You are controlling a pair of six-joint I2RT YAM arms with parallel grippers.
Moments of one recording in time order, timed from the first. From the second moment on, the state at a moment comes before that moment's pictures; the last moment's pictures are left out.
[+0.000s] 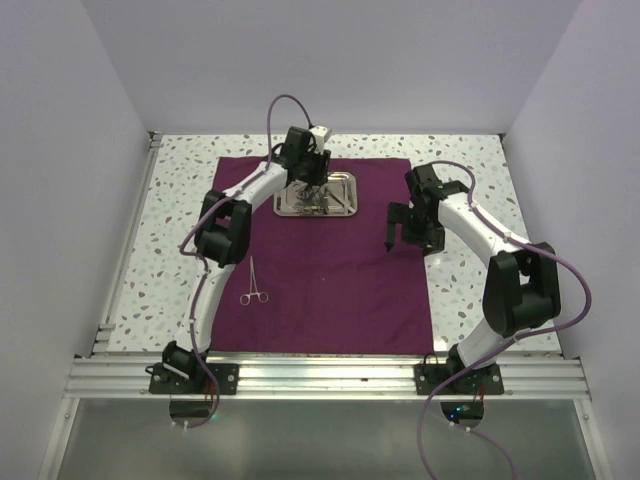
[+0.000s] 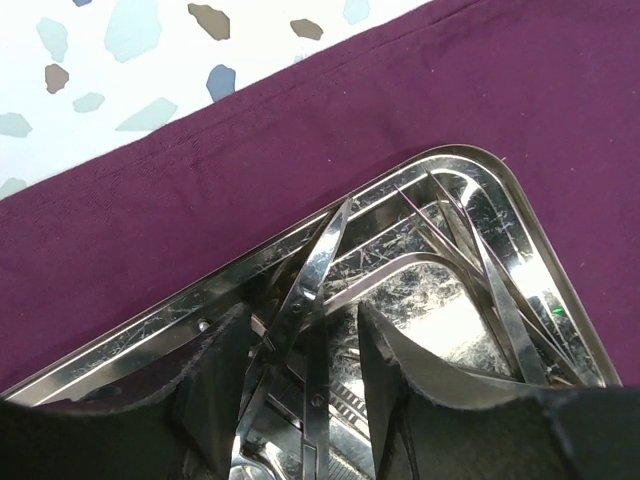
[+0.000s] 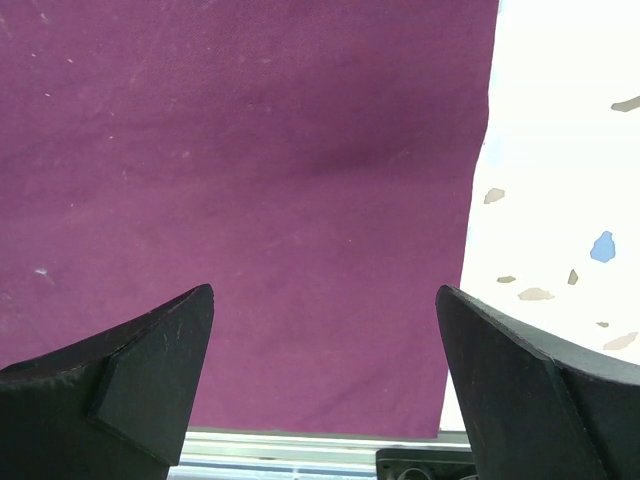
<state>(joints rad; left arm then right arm) -0.40 2.52 2.13 -0.32 0.19 -0.08 0.27 1.64 1.24 -0.89 0.01 0.42</state>
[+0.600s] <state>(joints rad) -0.42 2.57 2.22 -0.37 0.05 -0.07 0.27 1.66 1.24 -0.89 0.01 0.40</state>
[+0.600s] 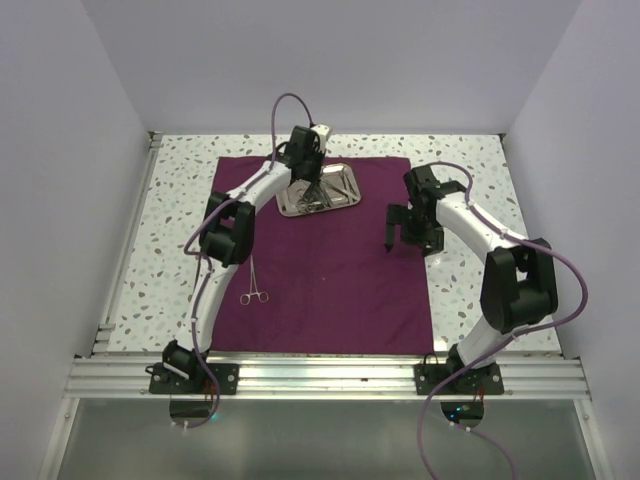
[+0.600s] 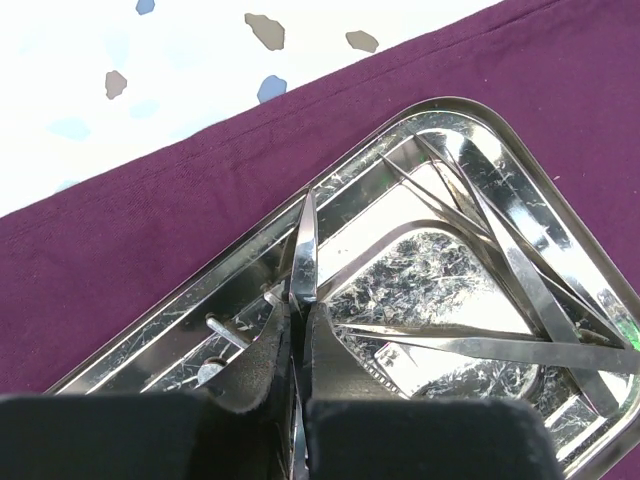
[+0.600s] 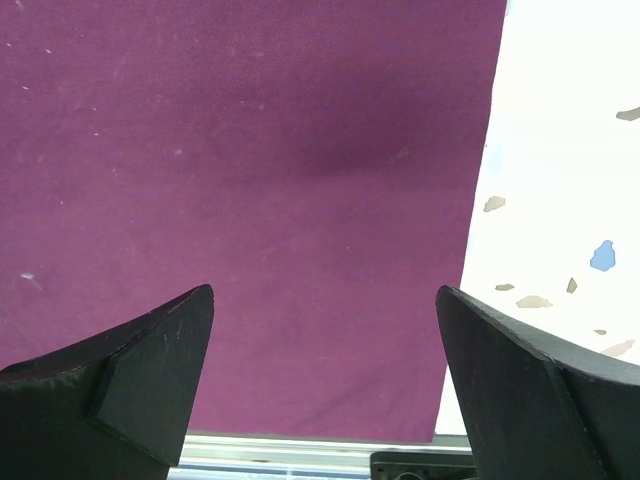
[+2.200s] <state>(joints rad) -0.38 2.35 2.04 -0.46 -0.03 -0.21 0.27 1.71 1.25 -0.86 -0.02 0.40</state>
